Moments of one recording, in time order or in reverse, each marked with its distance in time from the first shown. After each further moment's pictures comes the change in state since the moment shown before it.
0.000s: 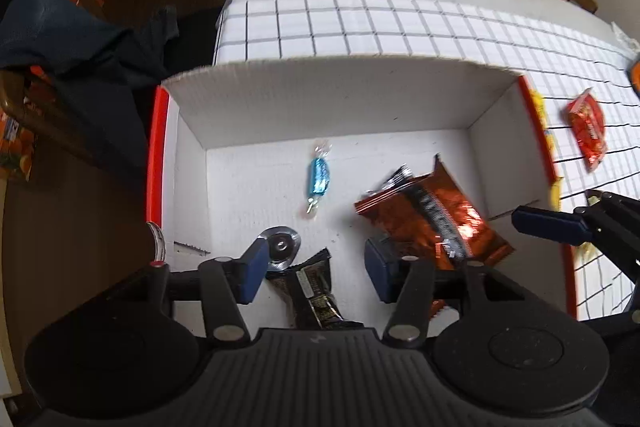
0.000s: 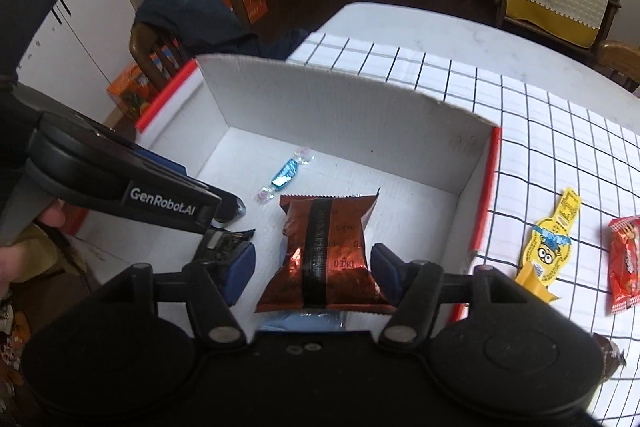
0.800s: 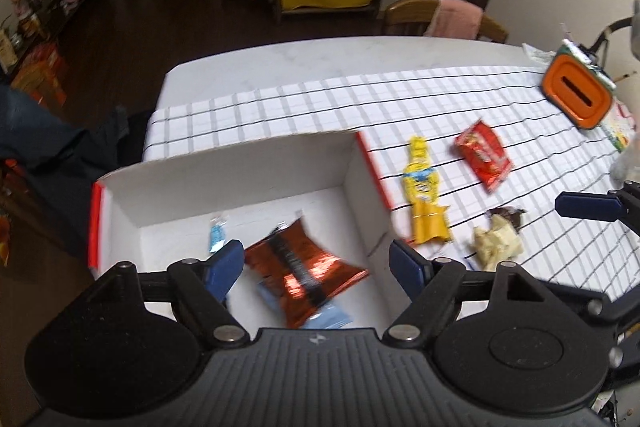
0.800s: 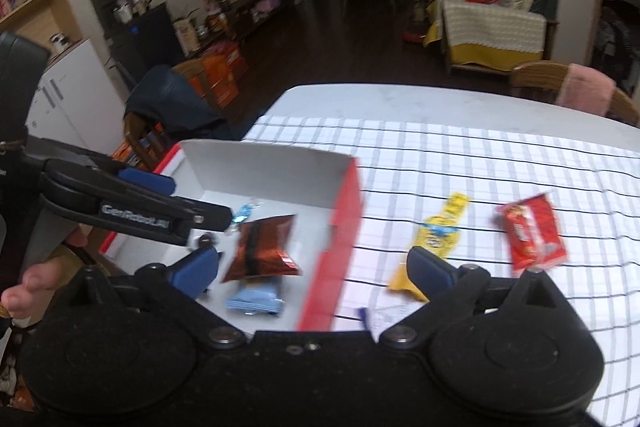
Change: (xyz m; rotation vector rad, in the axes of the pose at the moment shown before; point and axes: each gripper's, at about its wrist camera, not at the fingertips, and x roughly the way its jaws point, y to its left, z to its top) left arm -0.072 -0.093 -0.023 0.147 -0.257 -0.101; right arm -0.121 -0.065 -0.057 0.120 -0.246 -0.054
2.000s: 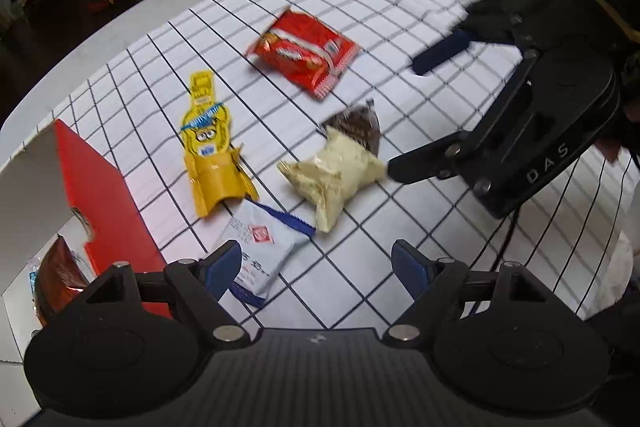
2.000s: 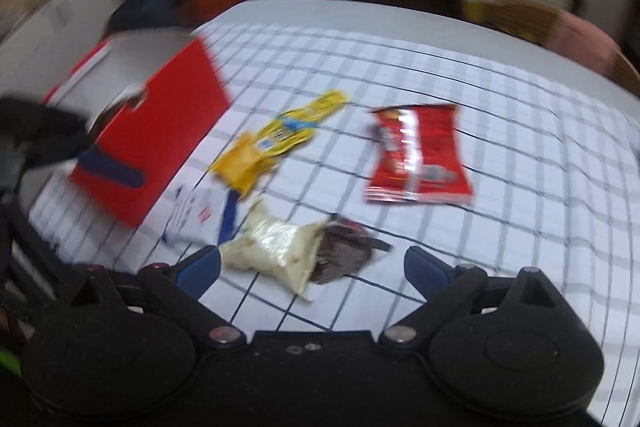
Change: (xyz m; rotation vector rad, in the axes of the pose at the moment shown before) left arm 0.101 -0.195 -0.045 0.403 0.174 -0.110; right arm 0.033 -0.175 -0.064 -0.214 0.191 0.088
